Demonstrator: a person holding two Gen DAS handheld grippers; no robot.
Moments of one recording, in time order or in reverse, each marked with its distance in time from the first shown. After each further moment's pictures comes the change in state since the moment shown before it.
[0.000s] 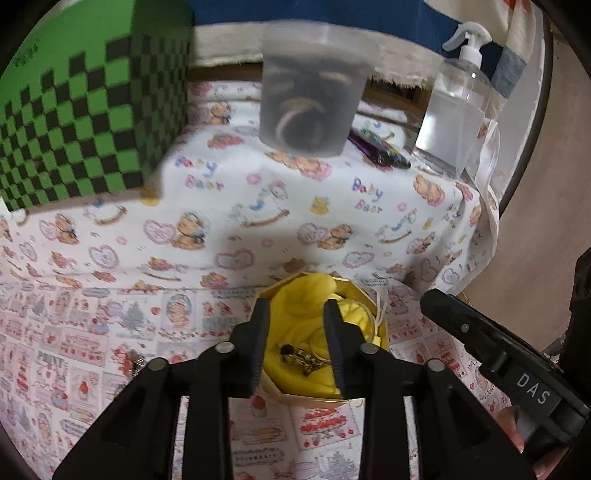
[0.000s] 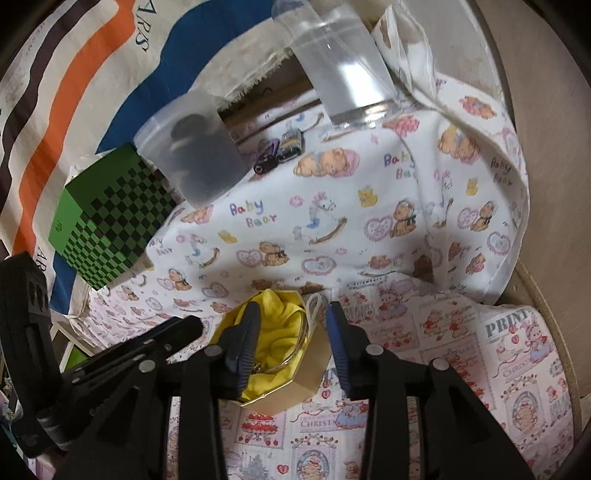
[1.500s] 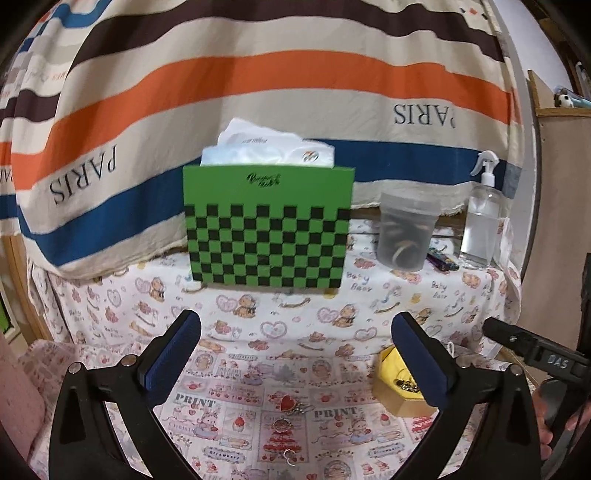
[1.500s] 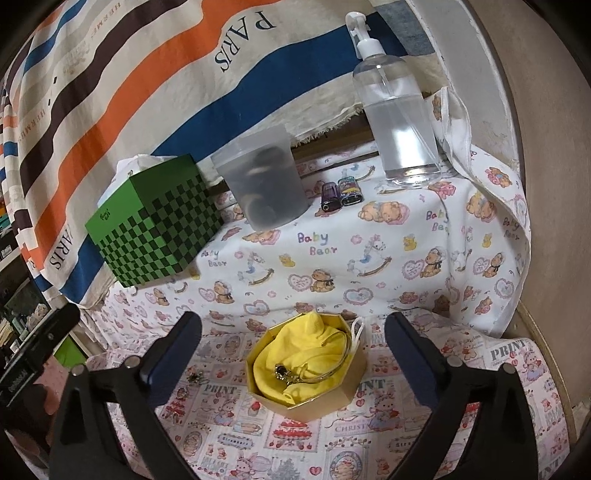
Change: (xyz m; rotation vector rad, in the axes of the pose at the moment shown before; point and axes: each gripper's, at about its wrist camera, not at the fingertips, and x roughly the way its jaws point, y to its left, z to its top) left arm -0.133 0.090 -0.042 -0.007 -0.448 0.210; right arm -0.033 0.050 -0.014 -0.139 -0.159 0.029
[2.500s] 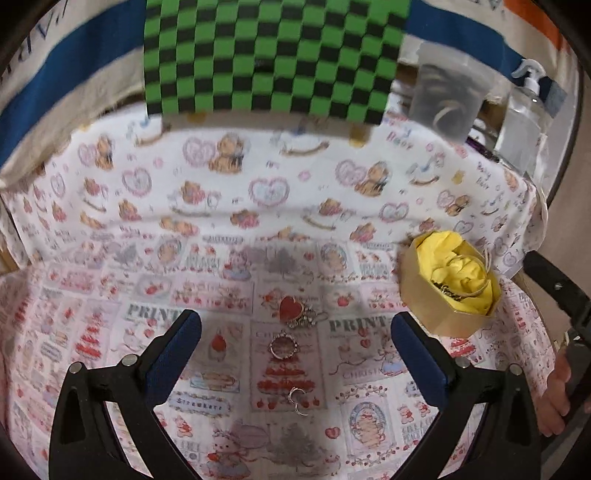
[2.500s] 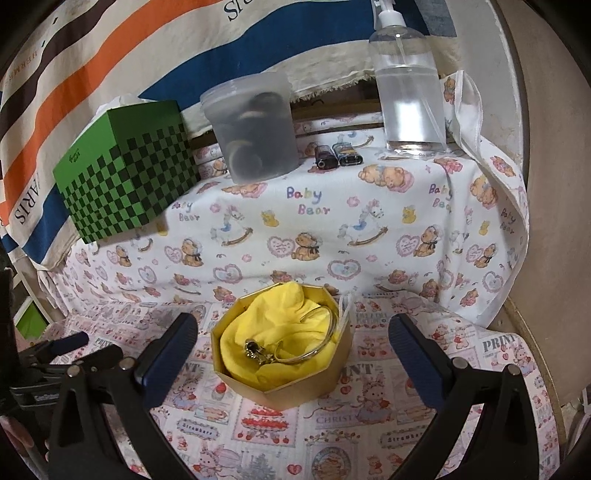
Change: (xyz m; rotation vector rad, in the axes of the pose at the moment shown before) left arm 0.096 0.022 -0.066 -0.048 0.473 -0.075; right arm 0.030 0.011 -0.020 -0.100 0.084 -0.138
